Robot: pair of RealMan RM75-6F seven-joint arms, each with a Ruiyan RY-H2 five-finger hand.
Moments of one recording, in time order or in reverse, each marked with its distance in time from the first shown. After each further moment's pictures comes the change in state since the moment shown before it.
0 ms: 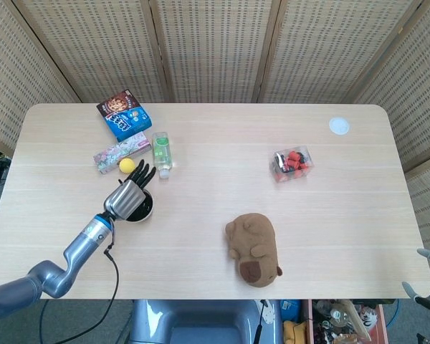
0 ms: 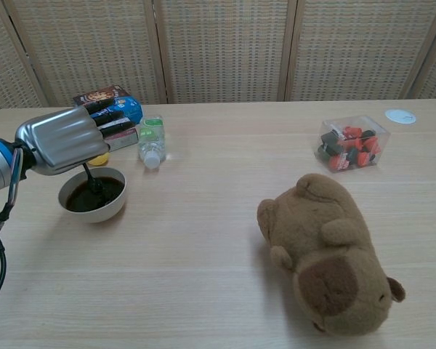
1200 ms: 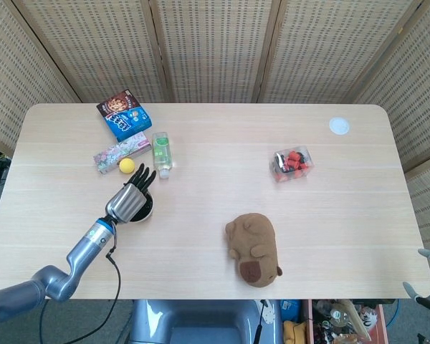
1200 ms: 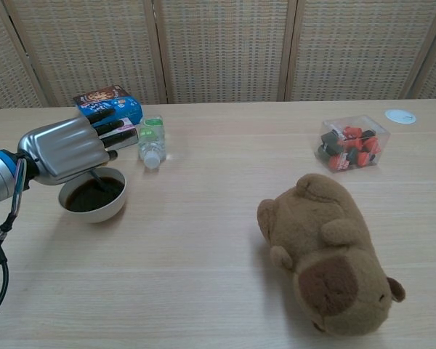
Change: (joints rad) left arm 0.013 -0.026 0.005 -0.005 -0.035 -0.005 0.030; right arm 0.000 -0.001 0.001 0.003 0.007 -0.005 0.003
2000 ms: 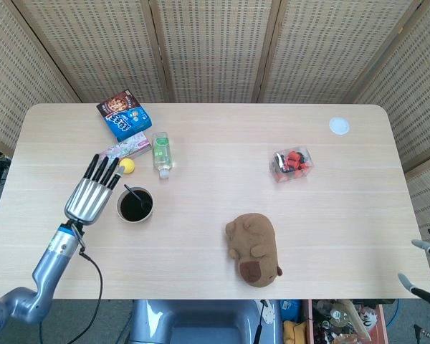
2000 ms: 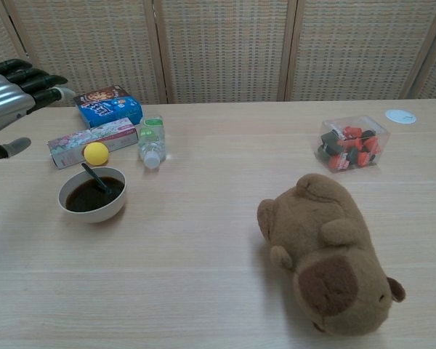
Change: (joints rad) left arm 0.165 0.233 -0.047 -0.353 -0.070 0.217 -0.267; right arm 0.044 0.022 0.015 -0.032 -0.026 -0.013 -0.032
